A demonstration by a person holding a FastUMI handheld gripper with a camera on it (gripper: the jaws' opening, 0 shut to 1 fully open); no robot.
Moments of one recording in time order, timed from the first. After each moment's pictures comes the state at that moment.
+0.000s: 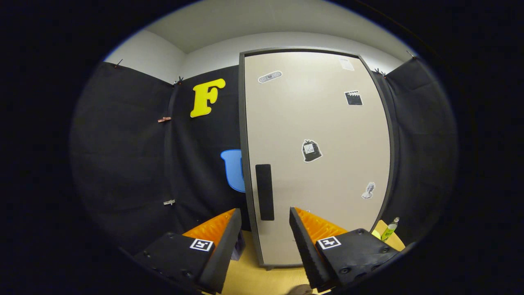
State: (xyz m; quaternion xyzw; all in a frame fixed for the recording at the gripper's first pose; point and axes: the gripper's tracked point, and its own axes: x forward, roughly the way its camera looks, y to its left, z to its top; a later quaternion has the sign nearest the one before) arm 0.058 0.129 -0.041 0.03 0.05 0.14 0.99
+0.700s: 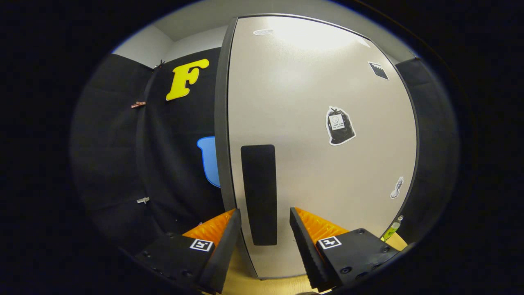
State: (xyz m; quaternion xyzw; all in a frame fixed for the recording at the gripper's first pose) arm 0.164 0.153 -0.091 0.00 0.08 0.08 0.99
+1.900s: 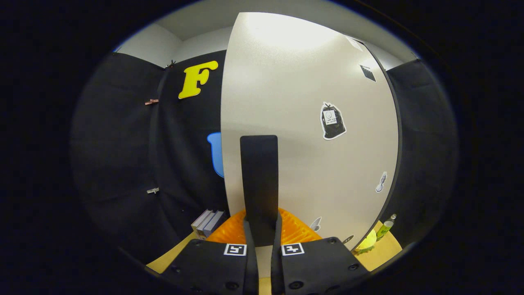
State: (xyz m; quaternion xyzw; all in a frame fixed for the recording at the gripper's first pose) arm 0.094 0.125 -0.081 0.00 0.09 0.12 0.99
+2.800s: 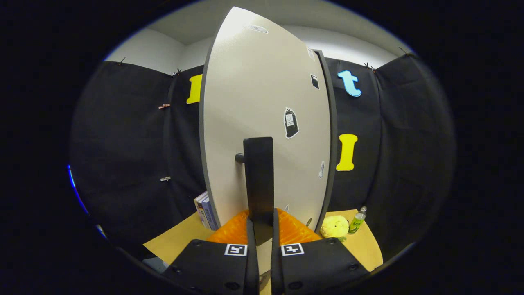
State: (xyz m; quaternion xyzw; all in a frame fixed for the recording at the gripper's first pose) arm -0.012 -0.020 -0.057 0.00 0.10 0.14 0.98
